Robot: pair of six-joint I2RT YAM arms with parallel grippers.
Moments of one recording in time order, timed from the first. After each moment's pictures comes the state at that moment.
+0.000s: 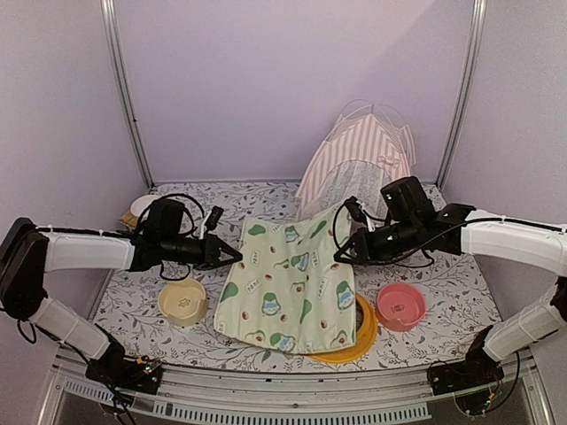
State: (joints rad) left arm -0.50 1.45 0.66 0.16 0.65 -0.58; right arm 0.73 1.36 0.96 -0.34 -0.41 0.51
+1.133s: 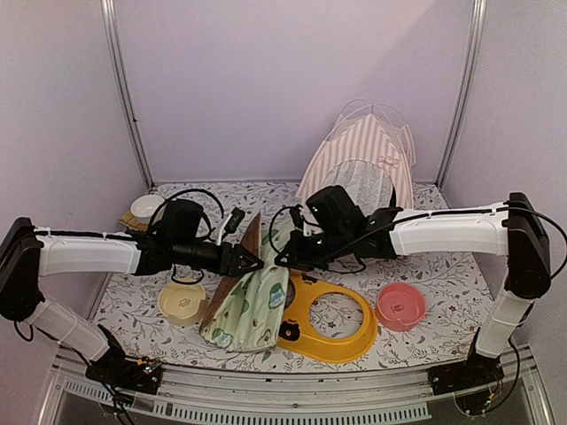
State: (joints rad) left arm -0.68 1.41 0.71 0.12 0.55 -0.50; right arm 0.98 1.76 1.26 -0.17 -0.21 0.86
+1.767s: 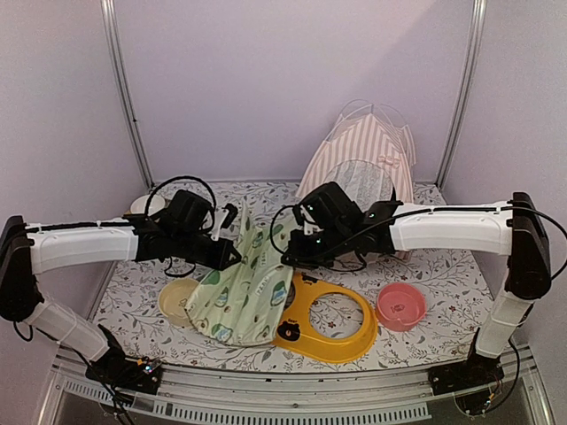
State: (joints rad) left arm -0.70 1.41 0.87 -0.27 0.14 -0.35; right arm 1.00 1.77 1.34 -0.34 -0.08 0.83
